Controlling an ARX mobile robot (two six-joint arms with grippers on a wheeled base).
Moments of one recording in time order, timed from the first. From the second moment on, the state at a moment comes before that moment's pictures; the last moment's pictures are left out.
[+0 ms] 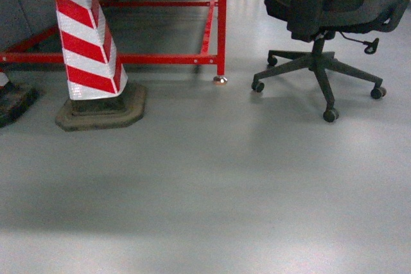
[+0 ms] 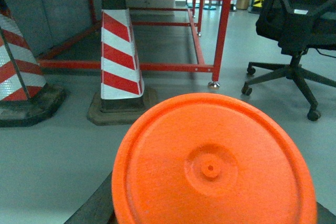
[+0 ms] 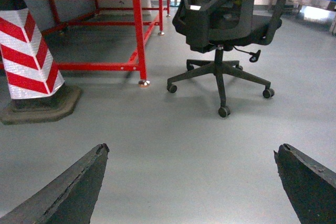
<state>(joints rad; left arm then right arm) 0.00 0.01 0.01 -0.01 0.00 -0.01 0.00 0.00 0.01 -0.01 0.00 0.00</state>
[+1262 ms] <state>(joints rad) 0.00 0.01 0.01 -0.01 0.00 -0.01 0.00 0.00 0.01 0.00 0.00 0.00</state>
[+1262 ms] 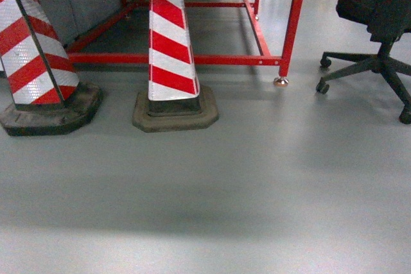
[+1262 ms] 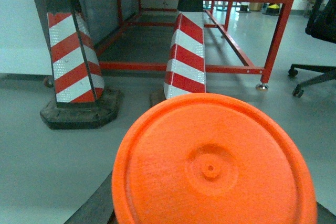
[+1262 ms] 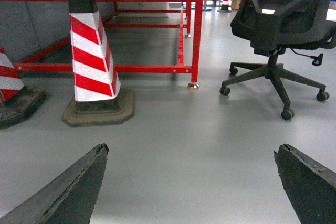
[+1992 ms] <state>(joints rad) 0.00 0.01 0.01 -0.01 0.00 -0.01 0.00 0.00 0.01 0.00 0.00 0.00</state>
